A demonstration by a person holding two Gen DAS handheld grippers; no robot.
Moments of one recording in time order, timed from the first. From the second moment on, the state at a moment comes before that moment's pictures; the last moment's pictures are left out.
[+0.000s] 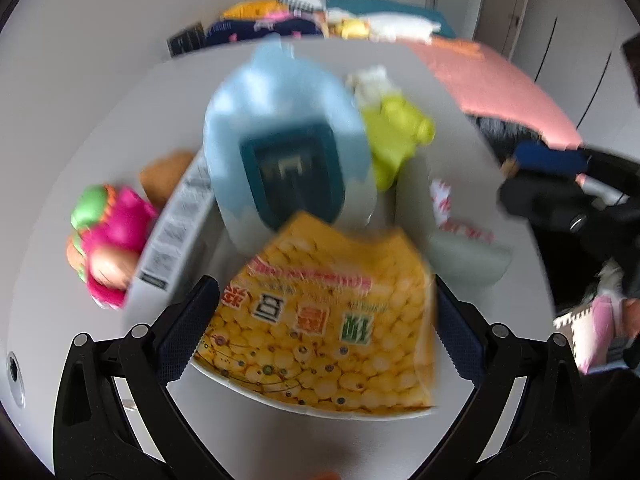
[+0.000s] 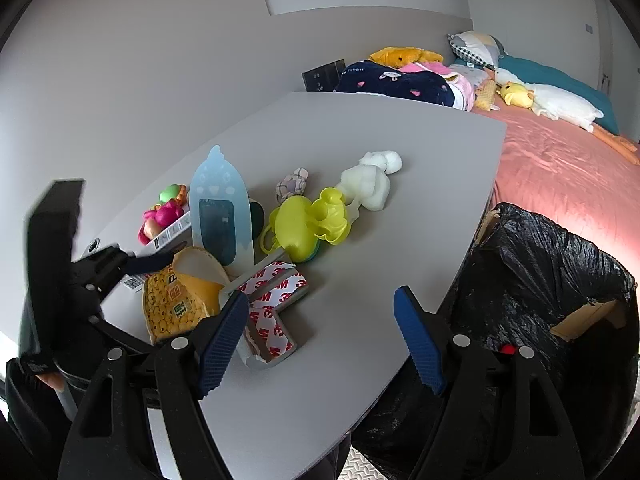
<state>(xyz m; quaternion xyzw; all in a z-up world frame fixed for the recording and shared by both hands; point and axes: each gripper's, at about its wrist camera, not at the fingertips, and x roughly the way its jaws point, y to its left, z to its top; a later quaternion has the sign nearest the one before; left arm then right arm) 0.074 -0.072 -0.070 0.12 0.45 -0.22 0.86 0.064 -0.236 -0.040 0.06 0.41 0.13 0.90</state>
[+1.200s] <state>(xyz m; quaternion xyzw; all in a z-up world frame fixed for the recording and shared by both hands) 0.041 -0.024 -0.034 0.04 0.40 -0.14 0.90 0.076 -0.190 -0.058 0.02 0.43 0.19 0.88</state>
